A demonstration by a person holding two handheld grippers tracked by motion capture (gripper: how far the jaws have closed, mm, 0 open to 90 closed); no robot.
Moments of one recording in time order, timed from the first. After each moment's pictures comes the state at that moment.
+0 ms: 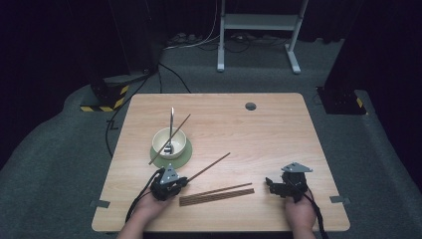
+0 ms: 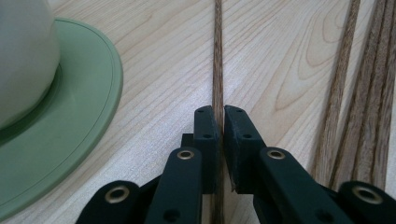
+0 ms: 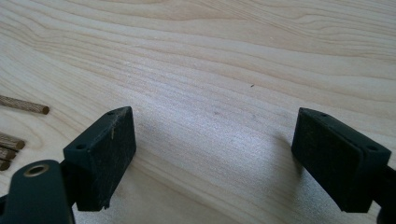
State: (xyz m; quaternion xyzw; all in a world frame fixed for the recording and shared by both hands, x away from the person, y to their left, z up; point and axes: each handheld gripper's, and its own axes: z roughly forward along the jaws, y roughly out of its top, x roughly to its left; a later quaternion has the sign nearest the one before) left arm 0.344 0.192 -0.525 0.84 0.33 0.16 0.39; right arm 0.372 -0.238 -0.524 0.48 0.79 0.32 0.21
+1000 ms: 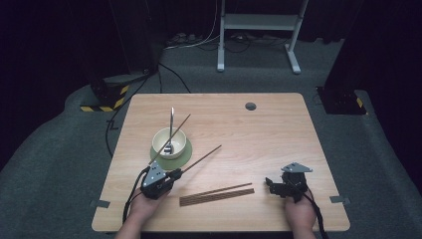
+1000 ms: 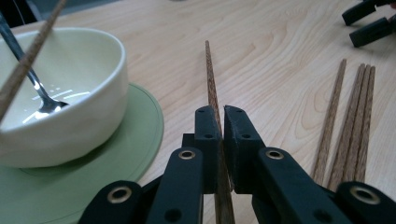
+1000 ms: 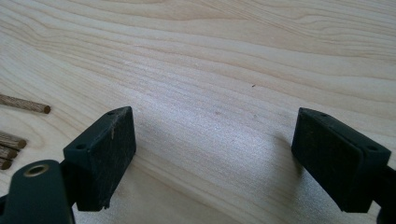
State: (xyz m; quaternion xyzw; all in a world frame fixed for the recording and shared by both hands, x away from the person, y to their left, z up) left arm 0.330 0.216 -0.500 0.77 0.35 0.21 0.49; right arm 0.372 -0.238 -0.523 0.48 0.79 0.32 0.20
